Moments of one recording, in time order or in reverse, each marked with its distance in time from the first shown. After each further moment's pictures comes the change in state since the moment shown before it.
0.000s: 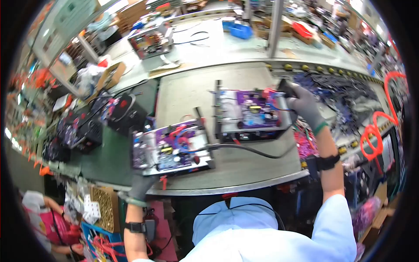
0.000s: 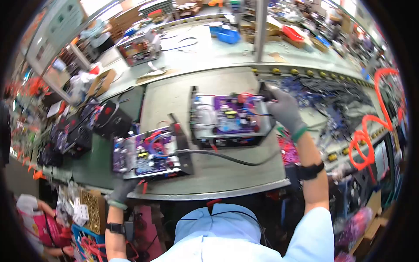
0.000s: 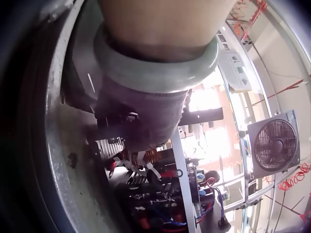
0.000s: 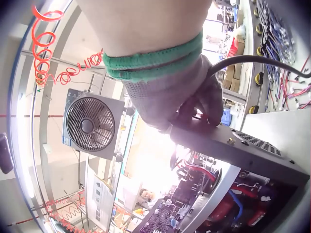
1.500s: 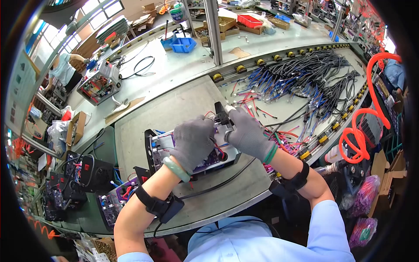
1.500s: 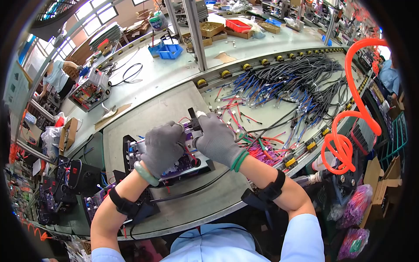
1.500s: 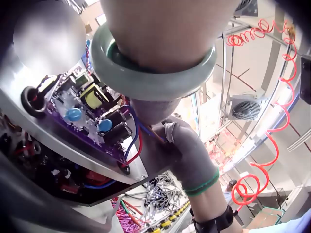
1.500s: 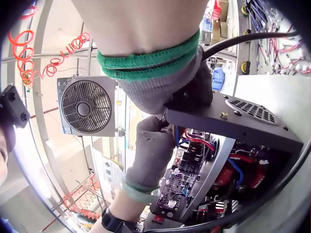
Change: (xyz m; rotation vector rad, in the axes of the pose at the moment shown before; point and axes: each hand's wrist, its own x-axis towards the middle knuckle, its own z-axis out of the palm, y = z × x) left_hand 0.146 0.364 0.206 0.472 -0.163 0.934; right_hand -0.002 -0.044 0.009 -0.050 -0.125 0.201
